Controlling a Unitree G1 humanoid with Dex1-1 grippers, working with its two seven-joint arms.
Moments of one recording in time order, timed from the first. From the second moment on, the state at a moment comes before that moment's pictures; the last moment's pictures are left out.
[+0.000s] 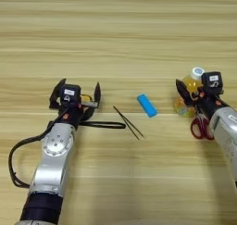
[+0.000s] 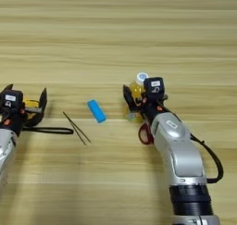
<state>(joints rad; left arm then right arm) -0.05 0.09 -0.02 0.13 0.00 -0.09 -0.09 -0.15 -0.14 -0.03 -0.13 0.19 0.42 0.20</state>
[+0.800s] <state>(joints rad) 0.08 0.13 -0.40 -0.02 0.01 -0.21 -0.44 -0.14 -0.09 0.05 -0.43 0.24 0.62 0.19</state>
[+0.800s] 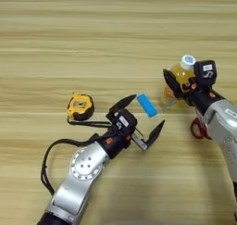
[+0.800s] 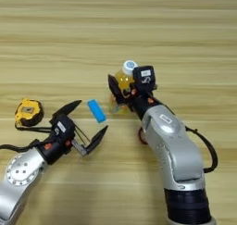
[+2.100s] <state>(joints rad) 0.08 0.13 -0.37 -0.03 0.00 -0.21 -0.43 0.00 -0.11 0.31 -0.62 0.29 0.75 0.23</state>
